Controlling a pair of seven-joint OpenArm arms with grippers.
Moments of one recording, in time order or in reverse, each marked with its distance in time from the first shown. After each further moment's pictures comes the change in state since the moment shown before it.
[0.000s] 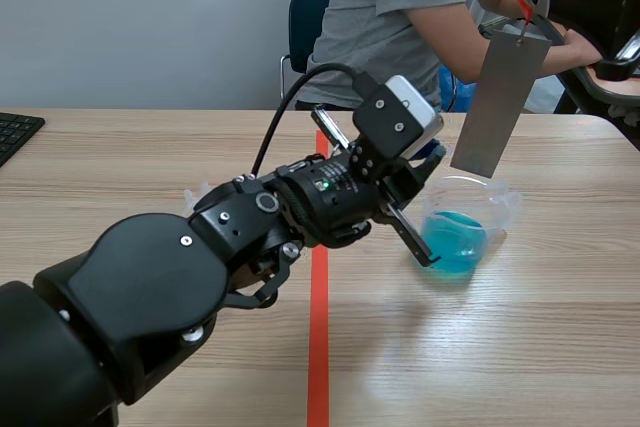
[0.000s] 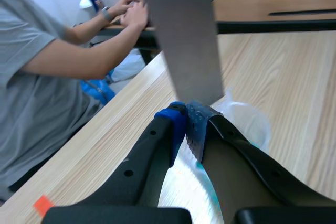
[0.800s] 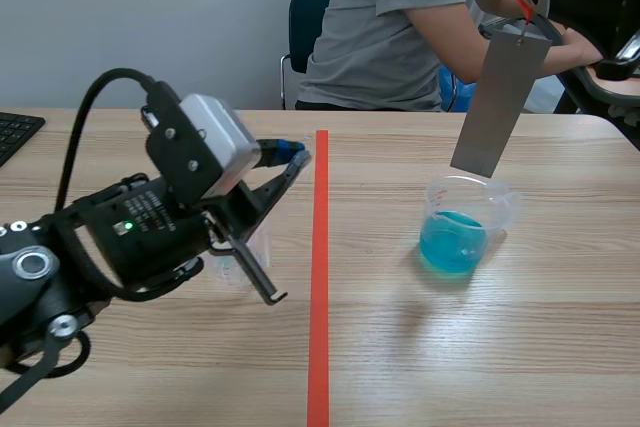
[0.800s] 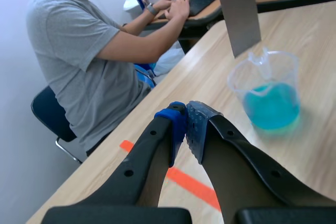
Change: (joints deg) left arm 22.7 -22.8 -12.7 30.5 -0.4 -0.1 -2.4; right arm 0.0 0.0 0.0 0.0 0.0 0.0 0.0
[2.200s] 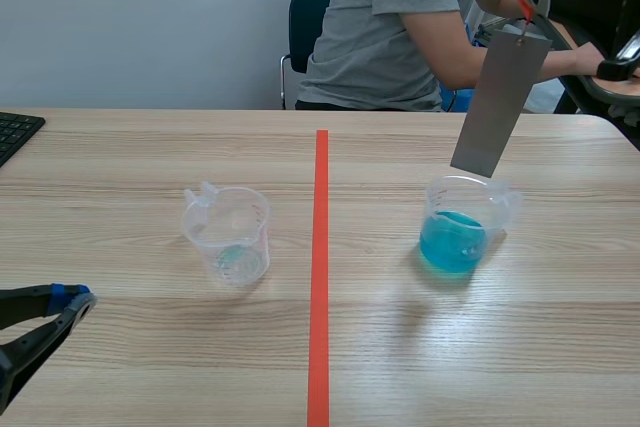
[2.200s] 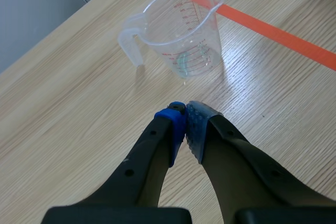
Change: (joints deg) left arm 37.4 -10.1 -27.4 9.5 -10.9 0.0 3.5; right arm 0.0 0.0 0.0 0.0 -0.5 0.0 0.0
